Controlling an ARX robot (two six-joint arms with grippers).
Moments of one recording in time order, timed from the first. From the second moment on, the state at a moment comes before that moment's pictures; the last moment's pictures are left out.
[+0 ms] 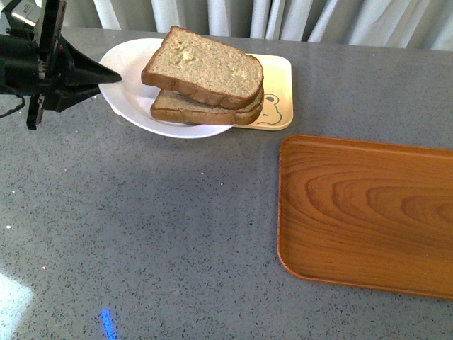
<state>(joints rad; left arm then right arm) 0.03 2.16 1.15 0.43 0.82 -0.72 0.00 0.01 0.02 0.00 0.00 0.00</state>
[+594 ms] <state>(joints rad) 0.01 2.46 1.68 0.14 0.85 -0.63 0.00 0.01 0.02 0.00 0.00 0.00</state>
